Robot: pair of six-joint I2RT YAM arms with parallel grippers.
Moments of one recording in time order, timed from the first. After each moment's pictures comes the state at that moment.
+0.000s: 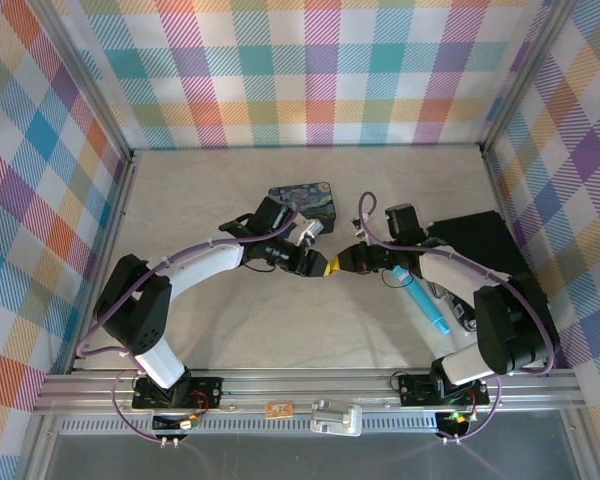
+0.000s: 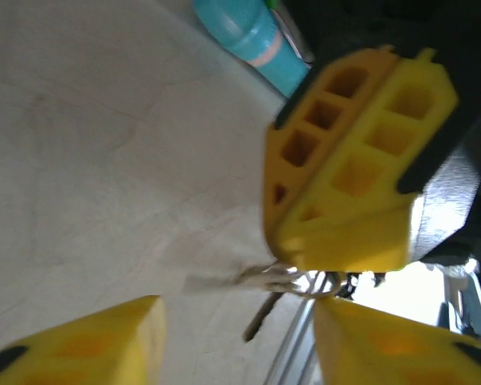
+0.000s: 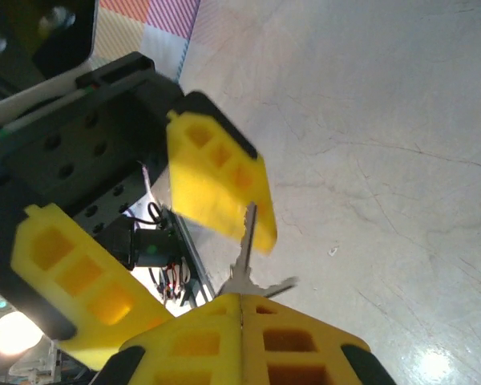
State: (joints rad) left arm -0.62 1.65 1.11 -0.38 0.72 -0.34; right arm 0.36 1.46 0.78 -0.16 -1.02 0.40
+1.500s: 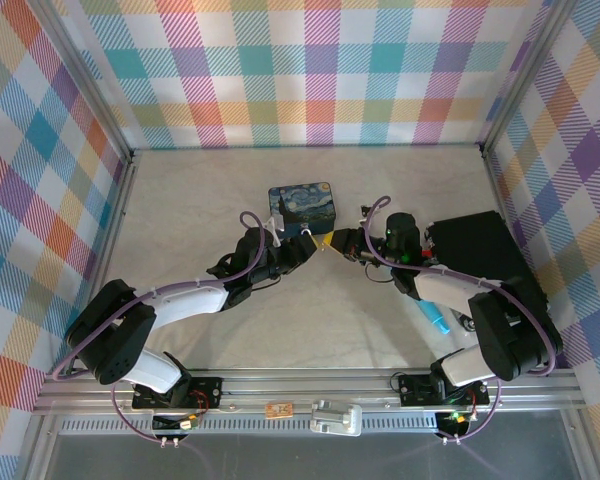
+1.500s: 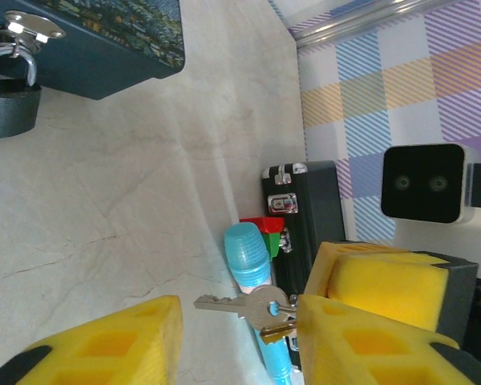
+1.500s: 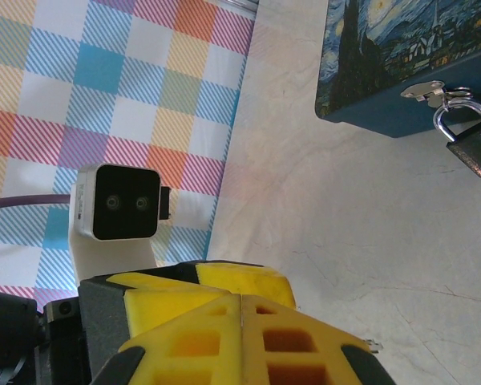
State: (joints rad) left arm -0.72 1.46 0.69 0.41 0.17 -1.14; right arm 0.44 1.44 0.60 0.57 -0.69 1.04
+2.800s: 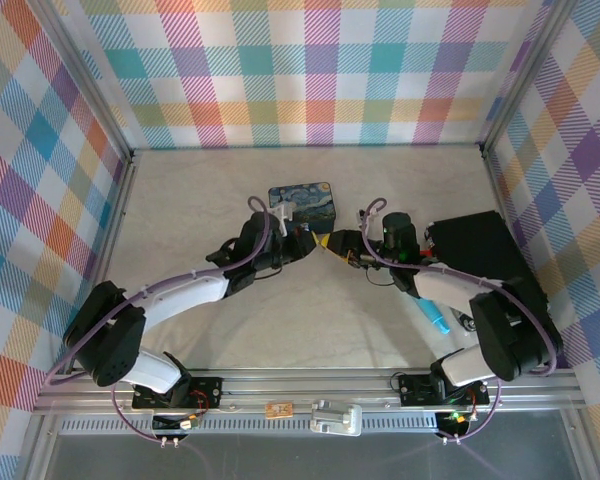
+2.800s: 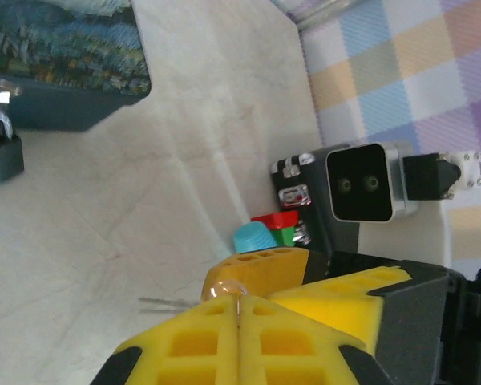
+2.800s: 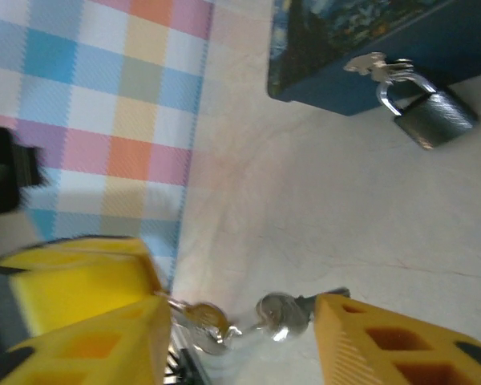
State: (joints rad) left arm -0.73 1.44 0.90 0.09 0.16 -0.88; right arm 0.44 1.42 0.63 0.36 -0.64 0.92
